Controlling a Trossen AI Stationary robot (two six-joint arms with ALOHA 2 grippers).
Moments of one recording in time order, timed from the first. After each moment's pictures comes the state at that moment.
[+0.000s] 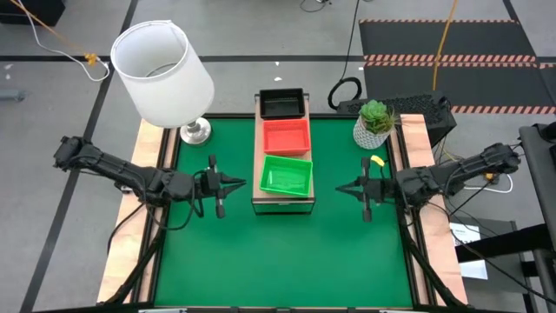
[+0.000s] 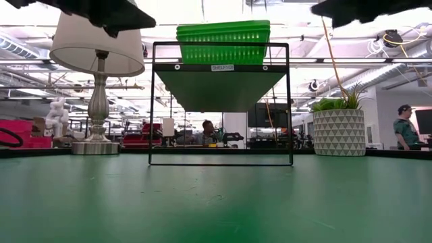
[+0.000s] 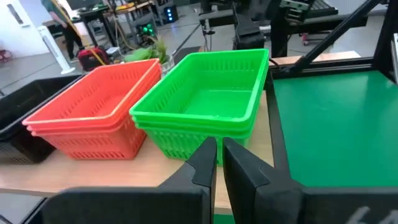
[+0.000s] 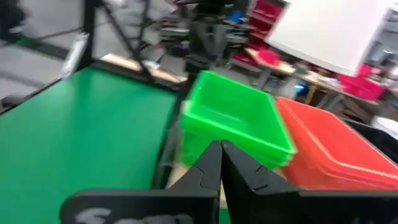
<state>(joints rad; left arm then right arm) -0.29 0.95 0.56 0.16 -0.50 0.07 0.29 0.65 0.45 0.03 0.31 -0.26</state>
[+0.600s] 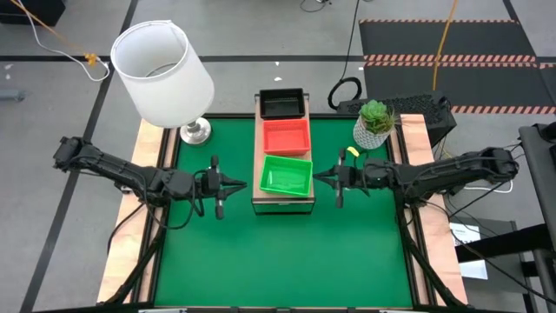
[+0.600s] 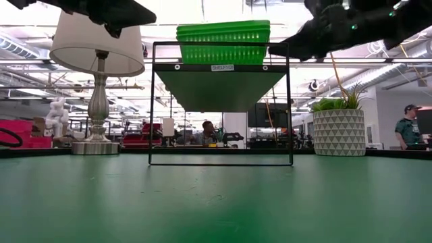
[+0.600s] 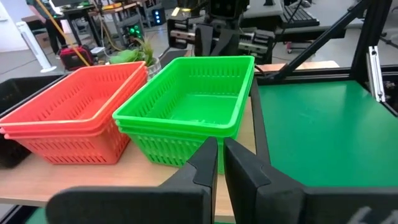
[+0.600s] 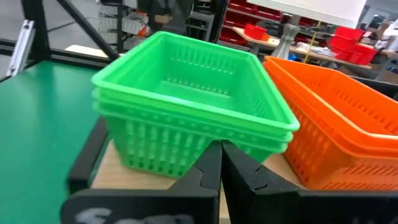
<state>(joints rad) -0.27 0.95 0.56 0.19 -0.42 0.03 0.01 1.02 0.40 0.45 0.13 -0.19</state>
